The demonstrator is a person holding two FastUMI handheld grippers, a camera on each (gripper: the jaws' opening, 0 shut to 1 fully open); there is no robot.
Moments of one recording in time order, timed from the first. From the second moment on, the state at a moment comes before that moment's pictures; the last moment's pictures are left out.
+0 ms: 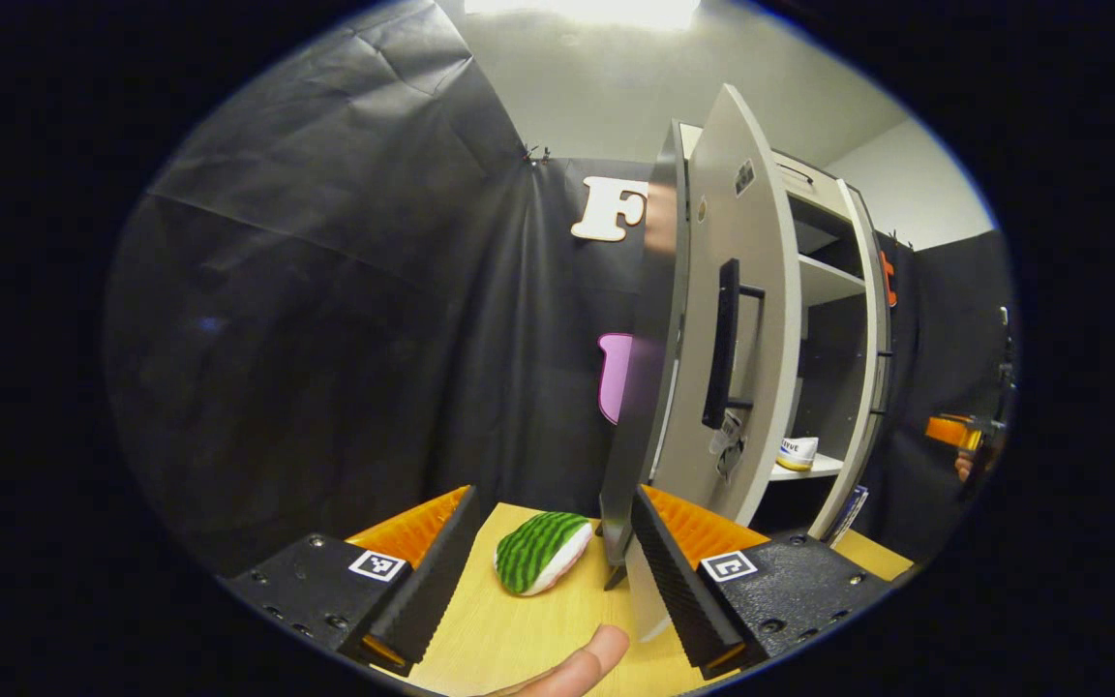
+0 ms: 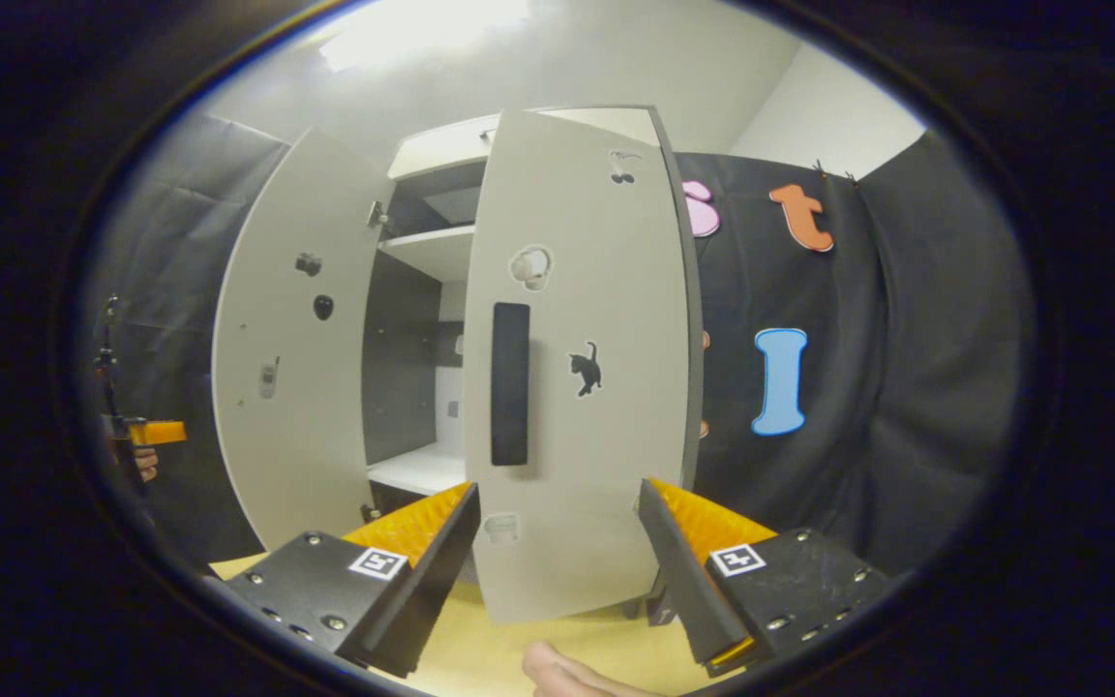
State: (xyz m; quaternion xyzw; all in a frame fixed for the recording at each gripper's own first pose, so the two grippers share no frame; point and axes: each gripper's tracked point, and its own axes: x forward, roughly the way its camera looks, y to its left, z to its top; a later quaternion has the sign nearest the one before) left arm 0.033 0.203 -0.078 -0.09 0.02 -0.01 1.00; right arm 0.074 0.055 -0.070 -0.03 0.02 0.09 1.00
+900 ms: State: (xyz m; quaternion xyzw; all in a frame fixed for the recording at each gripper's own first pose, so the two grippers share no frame) left arm 0.110 0.149 -0.037 -0.05 0.05 -0.06 1.00; right arm -0.072 0.054 -0.114 0.04 0.00 0.08 1.00
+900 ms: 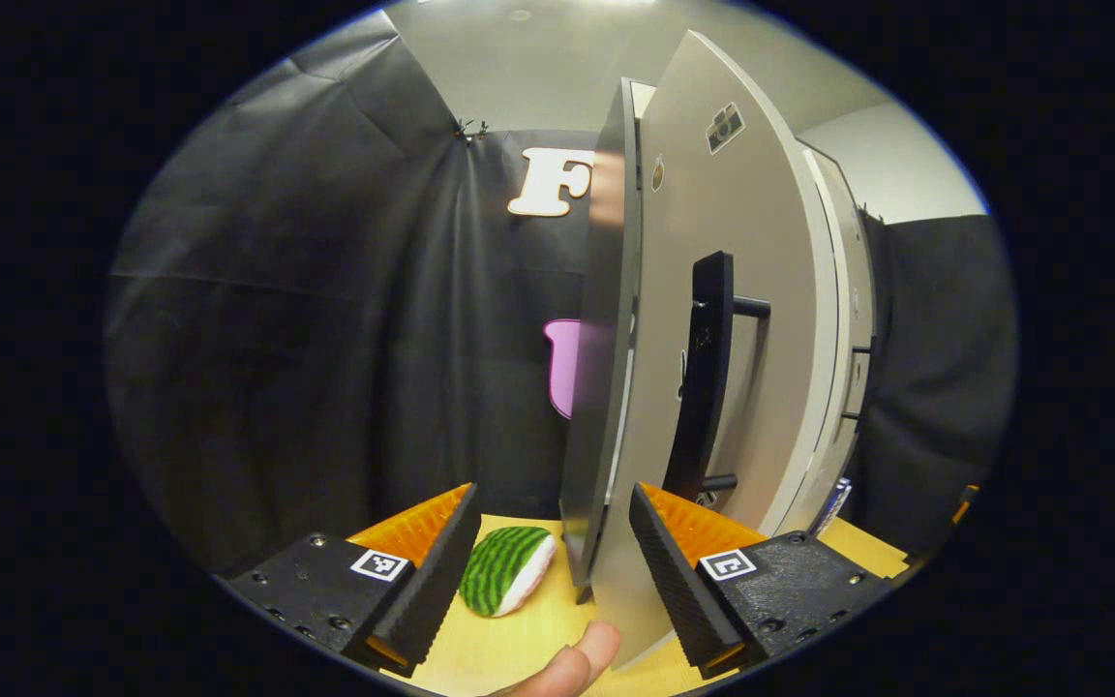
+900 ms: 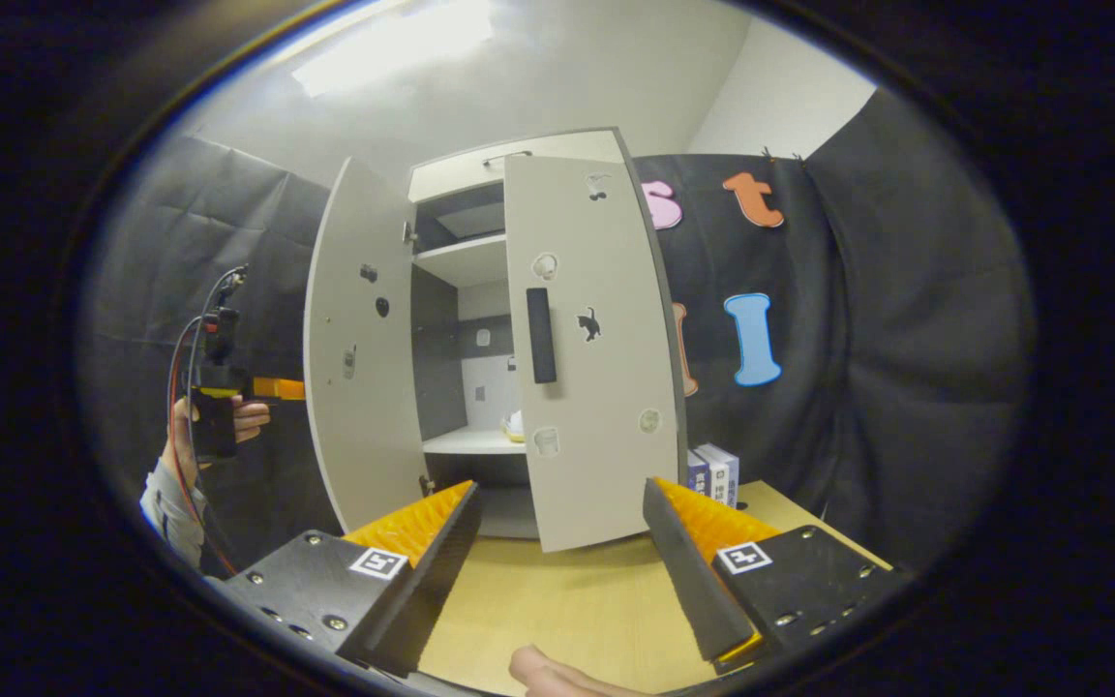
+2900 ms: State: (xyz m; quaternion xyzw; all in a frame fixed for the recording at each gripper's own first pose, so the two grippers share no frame) left arm 0.019 -0.017 -0.043 0.01 0.05 -0.09 0.99; right arm -0.101 -0.034 -0.080 0.01 -0.05 -0.08 1.00
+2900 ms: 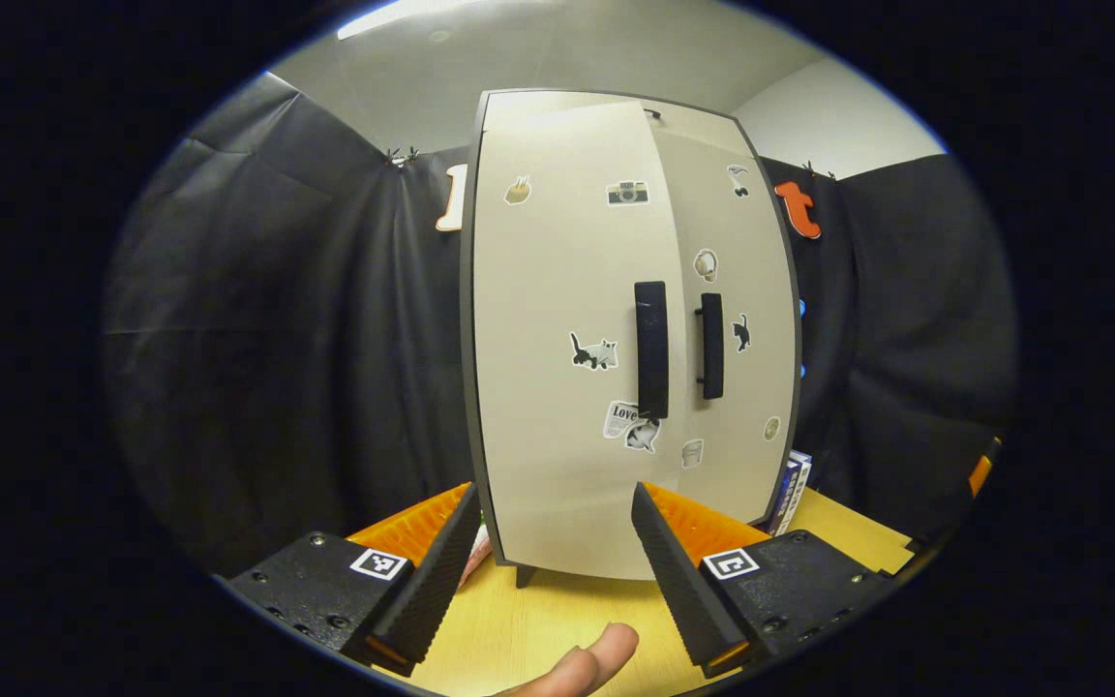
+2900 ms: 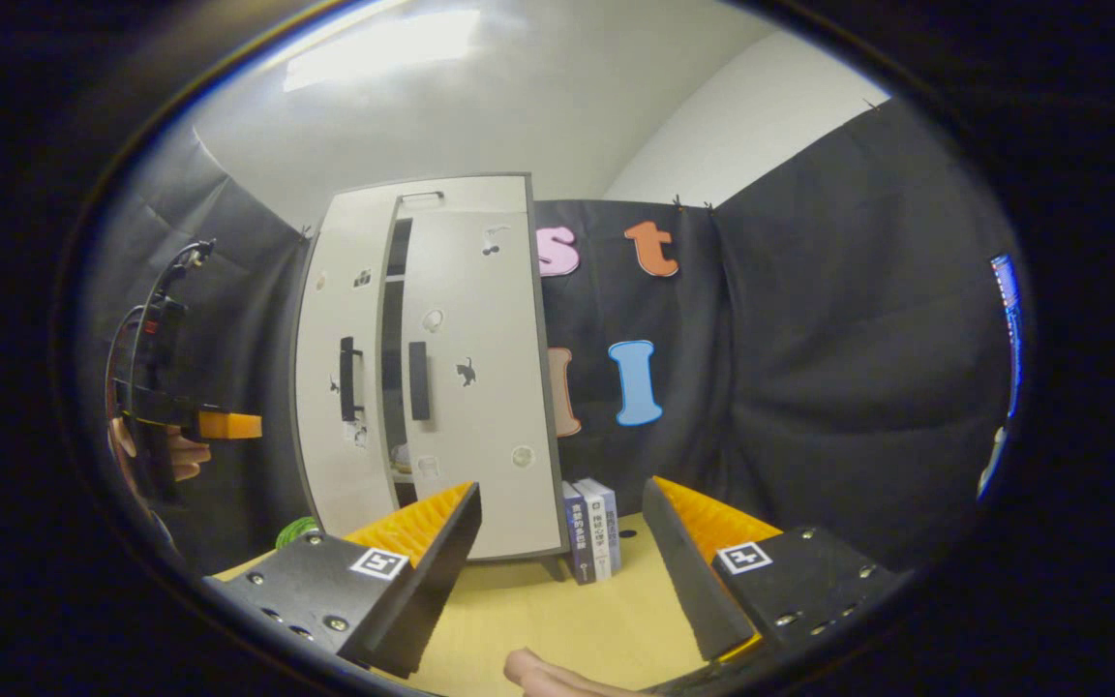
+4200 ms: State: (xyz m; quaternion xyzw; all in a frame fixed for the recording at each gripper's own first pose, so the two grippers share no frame) left arm -0.073 -0.023 -0.132 -0.03 0.08 -0.10 0.99; right arm -0.086 0.004 -0.116 0.00 -0.02 -0.04 1.00
